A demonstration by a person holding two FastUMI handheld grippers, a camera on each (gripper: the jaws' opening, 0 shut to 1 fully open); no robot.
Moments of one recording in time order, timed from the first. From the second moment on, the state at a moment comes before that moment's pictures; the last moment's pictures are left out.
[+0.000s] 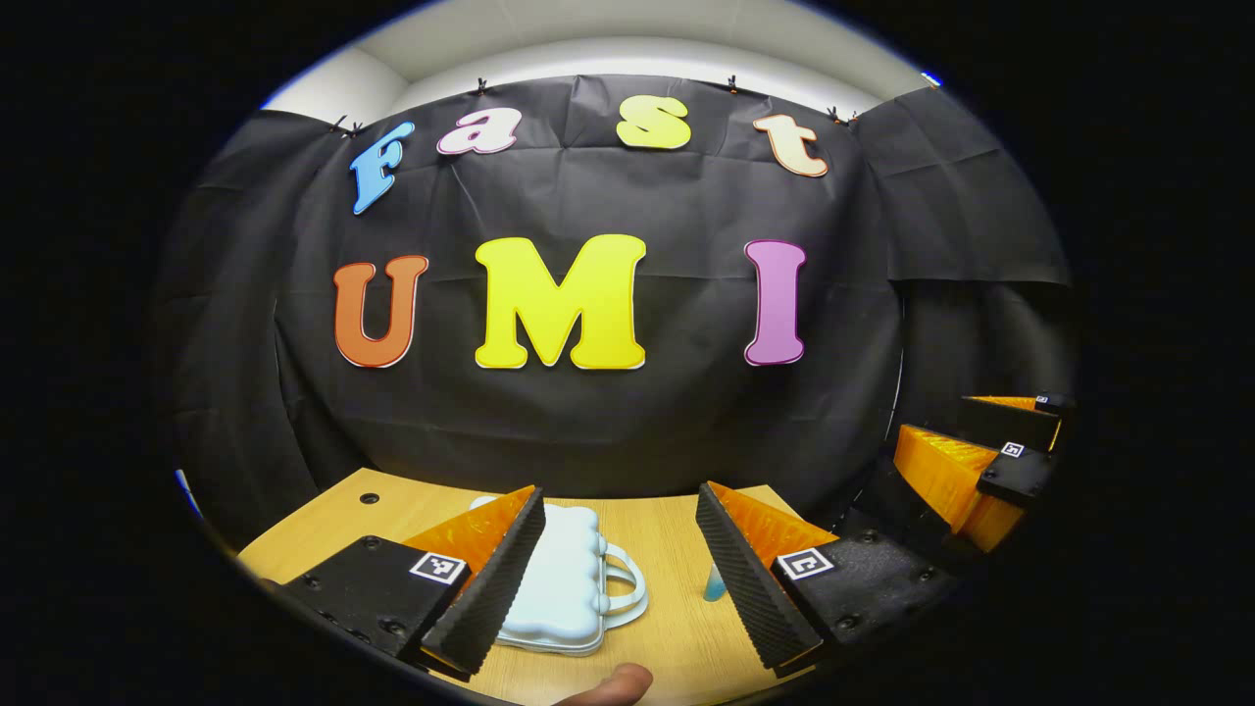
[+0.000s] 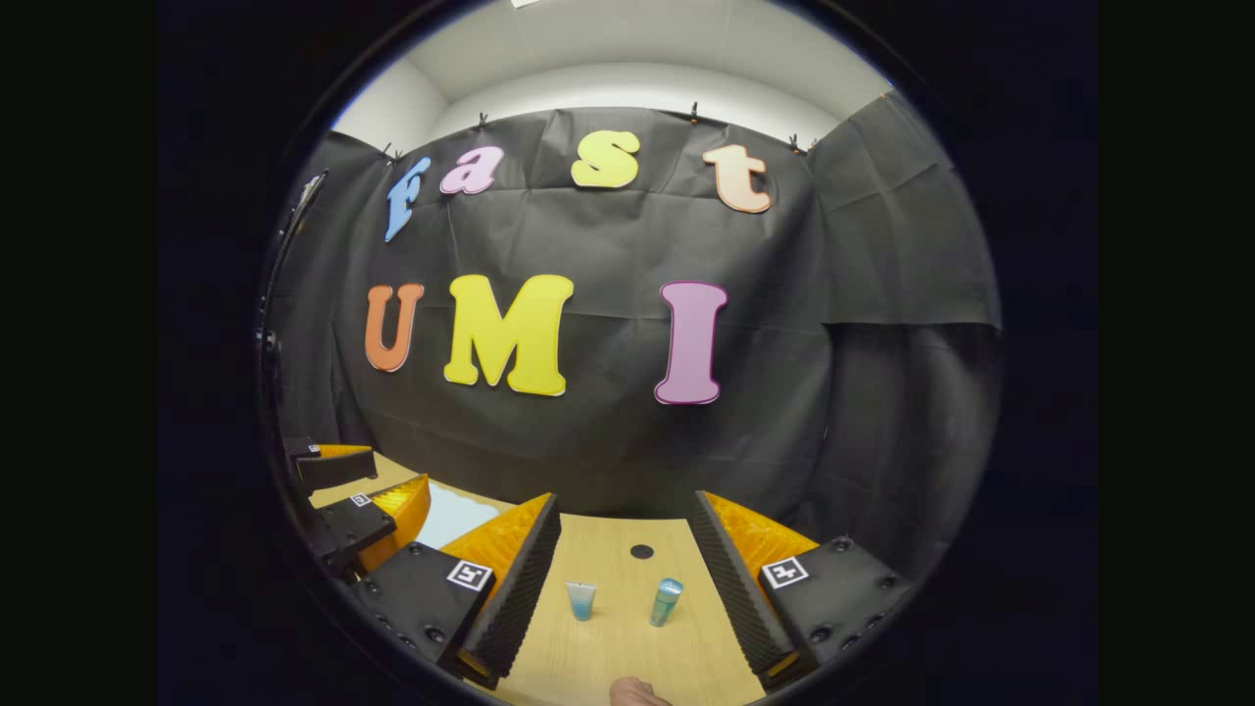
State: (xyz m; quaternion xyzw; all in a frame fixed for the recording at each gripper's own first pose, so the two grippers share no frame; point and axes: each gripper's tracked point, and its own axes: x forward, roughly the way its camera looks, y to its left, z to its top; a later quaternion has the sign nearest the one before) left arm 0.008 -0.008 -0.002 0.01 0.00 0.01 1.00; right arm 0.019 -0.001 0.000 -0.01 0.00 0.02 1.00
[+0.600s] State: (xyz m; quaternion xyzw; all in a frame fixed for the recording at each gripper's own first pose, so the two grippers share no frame) left arm 0.043 -0.001 -0.091 0.16 0.02 0.03 0.99; right arm 0.028 -0.089 -0.008 -0.02 0.00 -0.06 1.00
